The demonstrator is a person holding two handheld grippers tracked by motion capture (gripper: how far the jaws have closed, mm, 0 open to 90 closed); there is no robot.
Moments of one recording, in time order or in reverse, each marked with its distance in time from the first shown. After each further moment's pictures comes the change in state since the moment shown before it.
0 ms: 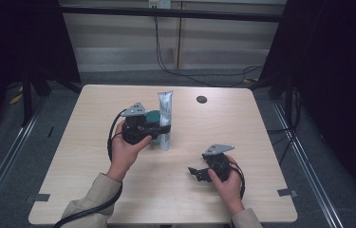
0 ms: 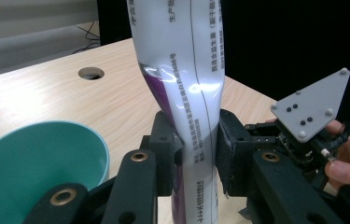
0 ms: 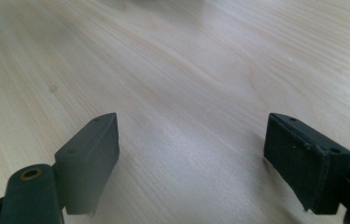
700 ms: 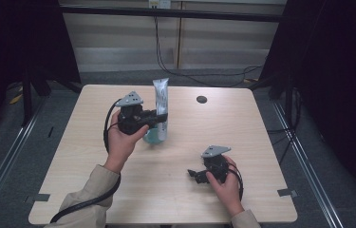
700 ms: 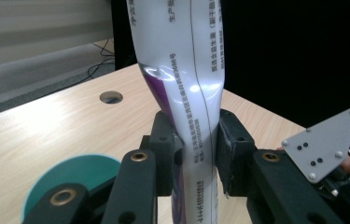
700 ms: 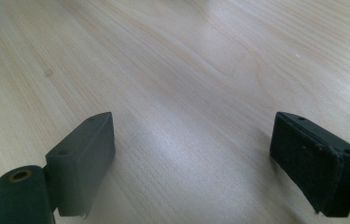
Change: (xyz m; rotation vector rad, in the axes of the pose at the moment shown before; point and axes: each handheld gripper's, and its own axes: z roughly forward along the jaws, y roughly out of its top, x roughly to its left) left arm 0.007 0.027 -0.012 -0.054 0.050 0.018; right arm 0.005 0.000 0.003 0.033 -0.019 -0.052
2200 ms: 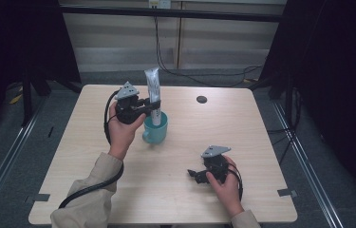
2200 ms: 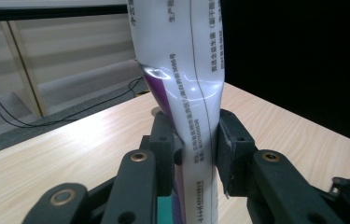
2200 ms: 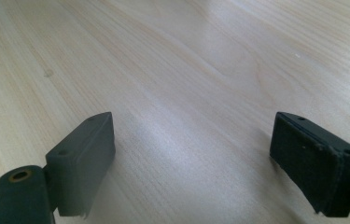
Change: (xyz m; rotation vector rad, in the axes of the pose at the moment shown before) left arm 0.036 -0.001 0.013 -0.055 0.159 0.030; right arm 0.000 0.000 0.000 -0.001 0.000 -0.001
